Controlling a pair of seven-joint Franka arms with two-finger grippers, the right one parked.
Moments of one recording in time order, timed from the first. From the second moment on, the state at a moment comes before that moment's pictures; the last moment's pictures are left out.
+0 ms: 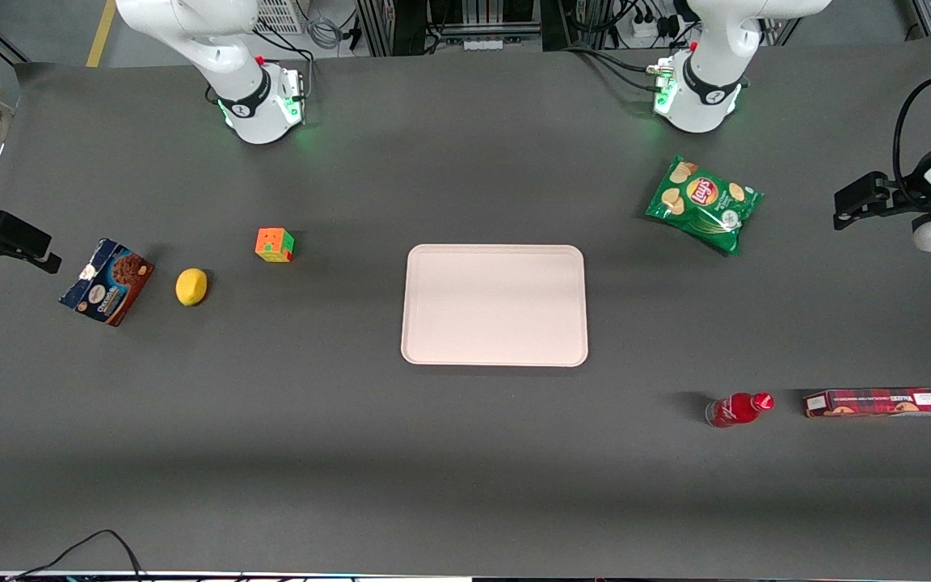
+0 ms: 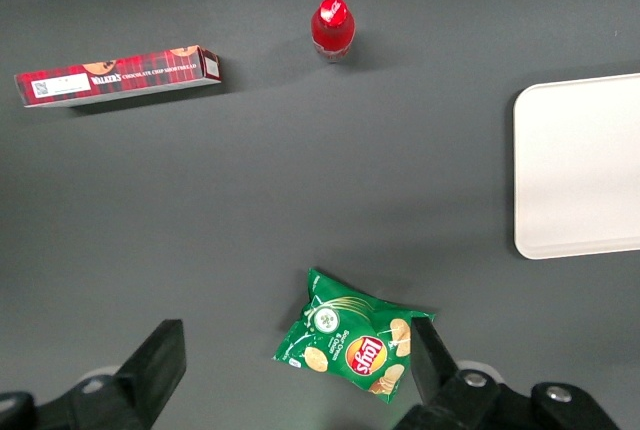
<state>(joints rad) -0.07 0.01 0.04 -1.57 0.02 1.53 0.08</state>
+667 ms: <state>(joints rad) -0.07 0.02 0.03 -1.58 0.02 1.53 0.22</state>
